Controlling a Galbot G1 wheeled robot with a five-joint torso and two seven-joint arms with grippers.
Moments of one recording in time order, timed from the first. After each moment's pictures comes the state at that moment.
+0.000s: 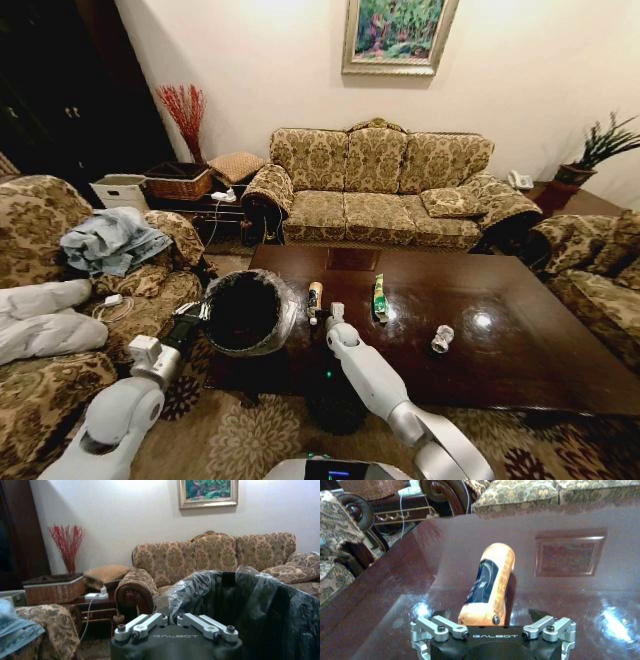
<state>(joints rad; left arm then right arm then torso) 1.65 -1.05 -0.83 -2.18 -0.48 0.16 0.05 -0.66 1.59 -0.05 0.86 0.50 -0.17 0.17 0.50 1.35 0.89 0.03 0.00</state>
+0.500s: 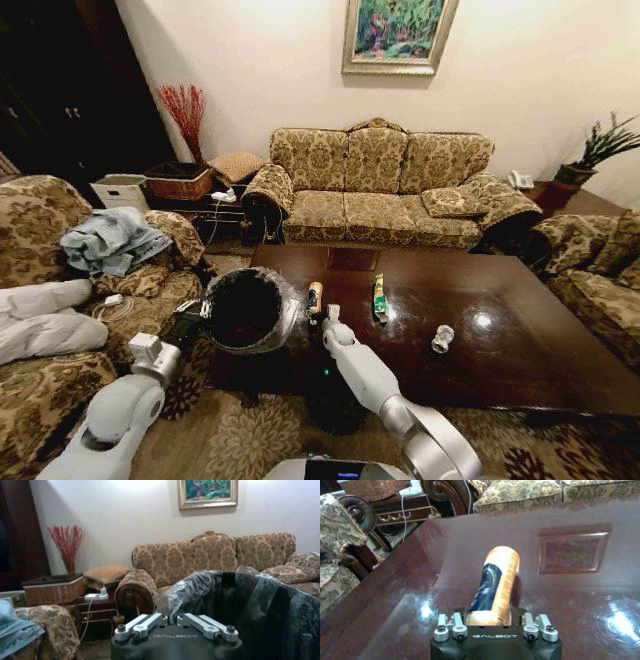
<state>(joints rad) 1.64 -1.04 -0.82 -2.17 -0.48 0.15 0.06 -0.64 1.60 -0.04 0.84 0.52 -0.19 0.16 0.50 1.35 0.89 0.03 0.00</state>
